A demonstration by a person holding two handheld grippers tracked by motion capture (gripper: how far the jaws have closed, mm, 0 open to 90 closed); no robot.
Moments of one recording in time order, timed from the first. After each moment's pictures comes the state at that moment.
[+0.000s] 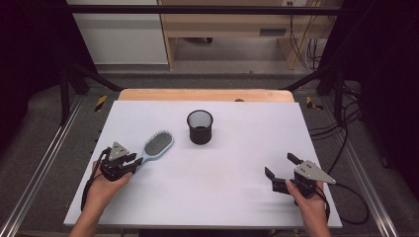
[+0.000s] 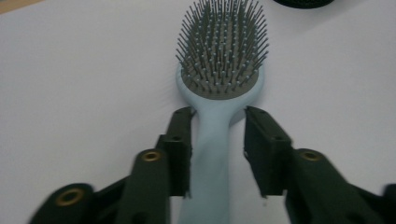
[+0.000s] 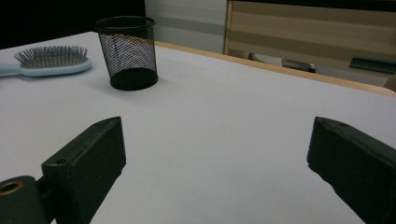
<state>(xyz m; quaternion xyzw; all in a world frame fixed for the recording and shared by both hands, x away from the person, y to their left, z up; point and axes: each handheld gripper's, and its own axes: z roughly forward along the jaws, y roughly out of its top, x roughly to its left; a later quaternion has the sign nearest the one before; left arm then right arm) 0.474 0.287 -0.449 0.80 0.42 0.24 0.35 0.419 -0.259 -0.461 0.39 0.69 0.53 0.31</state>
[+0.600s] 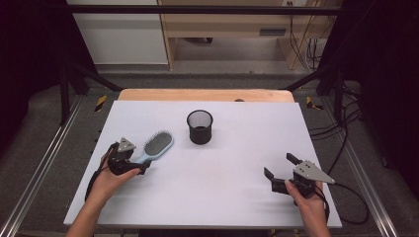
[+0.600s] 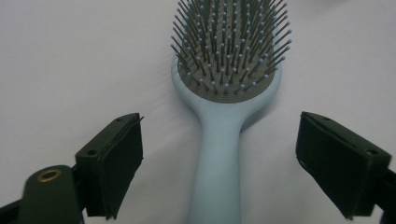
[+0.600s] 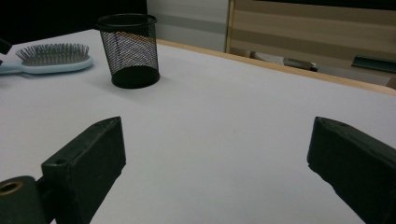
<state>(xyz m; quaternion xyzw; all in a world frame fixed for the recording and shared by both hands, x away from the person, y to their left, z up) 0.501 0.277 -0.463 0.82 0.43 0.21 0.32 0.420 -0.258 -0.461 0.39 0.69 0.52 0.31</state>
